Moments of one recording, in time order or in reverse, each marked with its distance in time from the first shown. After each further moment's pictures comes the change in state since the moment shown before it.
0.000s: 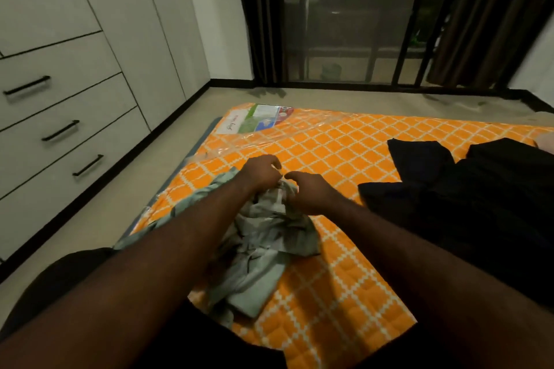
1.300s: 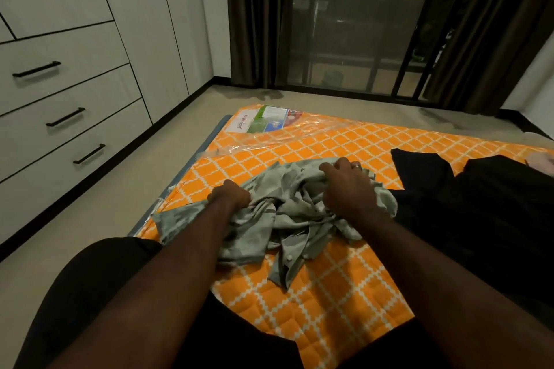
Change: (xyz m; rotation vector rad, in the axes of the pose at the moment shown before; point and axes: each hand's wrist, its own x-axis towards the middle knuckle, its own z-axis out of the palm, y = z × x) left_hand -0.028 -0.094 0.006 -0.074 0.003 -0.540; right_hand -0.038 -0.002 -0.027 -0.469 0.318 0.075
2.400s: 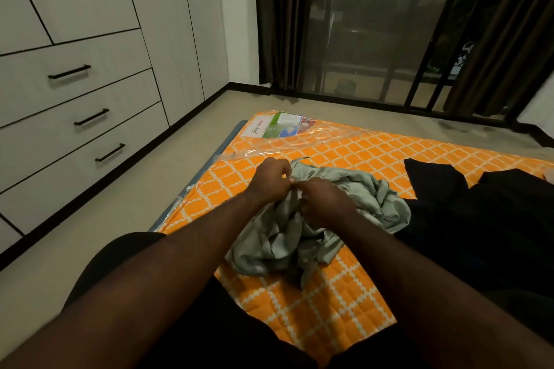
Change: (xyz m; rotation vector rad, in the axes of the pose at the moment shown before) left_hand -0.045 0.036 -0.021 -0.201 0.245 0.817; right_hand -0.003 -0.070 -0.012 0.245 -0.188 -0.197
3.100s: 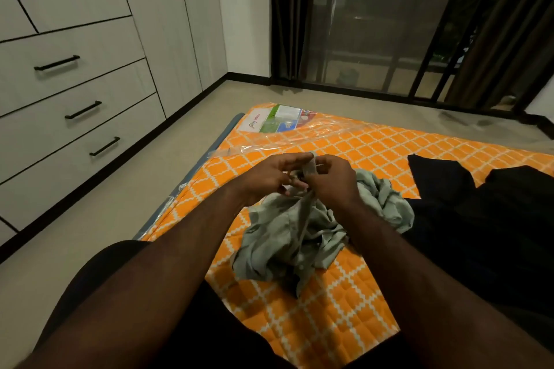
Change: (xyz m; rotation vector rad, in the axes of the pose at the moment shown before) left_hand 0.002 0.020 -0.025 -0.760 -0.442 -0.137; right_hand 0.018 0.008 -0.018 0.818 0.357 0.358
